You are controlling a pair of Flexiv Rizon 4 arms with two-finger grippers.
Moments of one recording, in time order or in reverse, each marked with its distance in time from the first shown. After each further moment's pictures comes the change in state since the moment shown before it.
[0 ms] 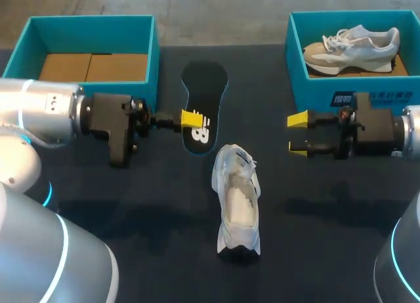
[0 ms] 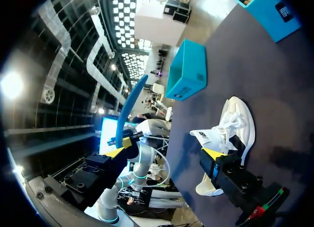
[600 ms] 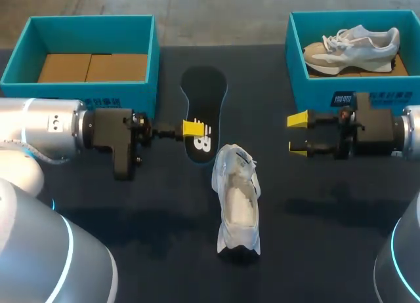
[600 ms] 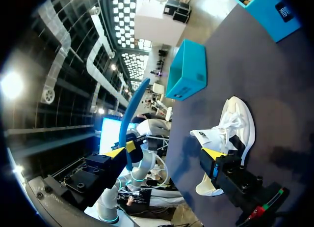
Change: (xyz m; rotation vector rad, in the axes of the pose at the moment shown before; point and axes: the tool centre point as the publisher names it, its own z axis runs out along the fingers) left arm 0.005 -0.011 0.002 -0.045 -0.006 0.042; right arm 0.000 0.000 0.000 0.000 0.000 0.000
